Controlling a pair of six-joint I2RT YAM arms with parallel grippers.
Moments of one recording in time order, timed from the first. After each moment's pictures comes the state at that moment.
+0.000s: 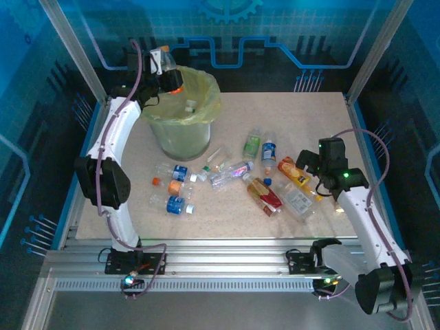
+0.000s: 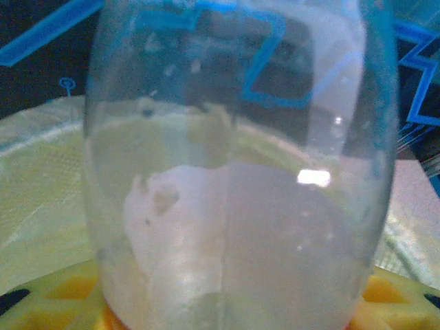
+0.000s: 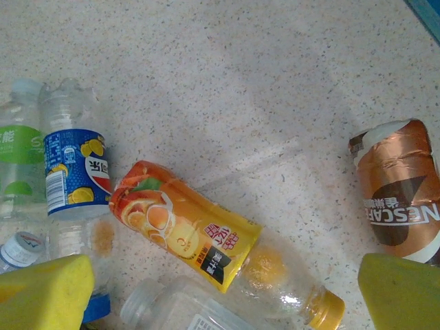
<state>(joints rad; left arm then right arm) -0.07 1.91 1.97 -0.58 0.23 -0.29 0.10 1.00 0.88 -0.75 0.22 0.48</state>
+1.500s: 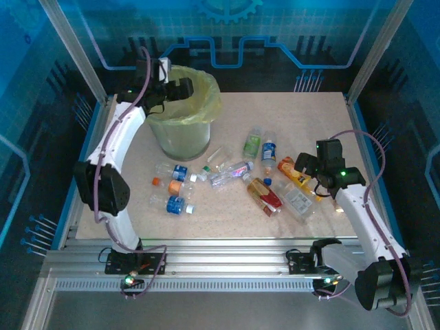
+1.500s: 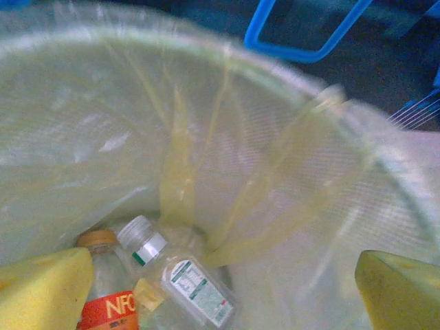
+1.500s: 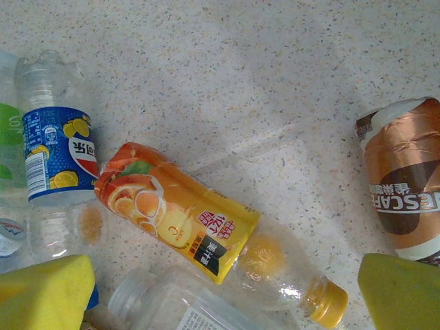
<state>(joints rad) -0.14 1.81 1.88 -0.63 0.13 -0.32 0.10 1.02 0.86 -0.75 0.21 0.48</state>
